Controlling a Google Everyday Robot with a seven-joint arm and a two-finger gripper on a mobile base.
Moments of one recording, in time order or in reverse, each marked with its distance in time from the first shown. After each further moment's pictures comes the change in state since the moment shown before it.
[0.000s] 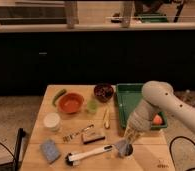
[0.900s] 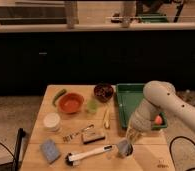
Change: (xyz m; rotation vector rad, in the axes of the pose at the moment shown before) arm 0.001 0.005 -0.006 0.008 0.011 0.001
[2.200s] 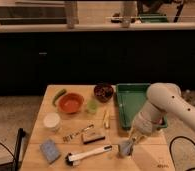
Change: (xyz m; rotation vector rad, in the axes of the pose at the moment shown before) arm -0.004 0.015 -0.003 -0.010 0.053 0.094
